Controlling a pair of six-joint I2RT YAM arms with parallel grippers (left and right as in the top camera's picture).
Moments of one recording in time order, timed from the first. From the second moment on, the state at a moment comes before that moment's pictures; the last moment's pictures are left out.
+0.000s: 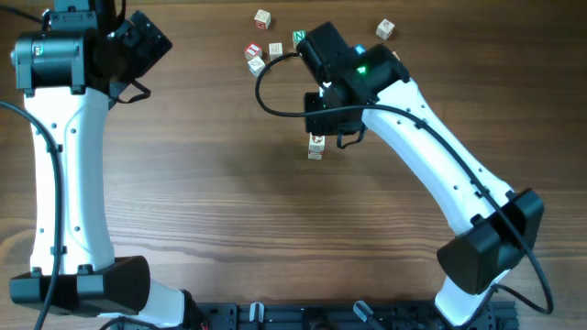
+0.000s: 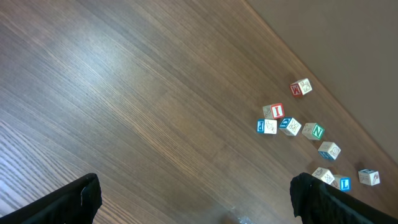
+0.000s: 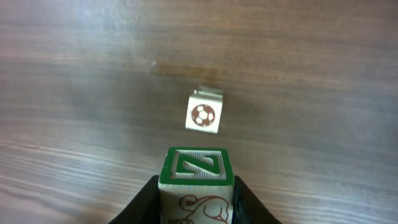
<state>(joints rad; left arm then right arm) 0.03 1.68 1.99 -1.30 -0.12 -0.71 0.59 1.89 1.85 -1.28 0.00 0.51</state>
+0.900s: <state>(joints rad) 0.03 1.68 1.99 -1.30 -0.12 -0.71 0.56 1.96 1.77 -1.21 -0.12 0.59</state>
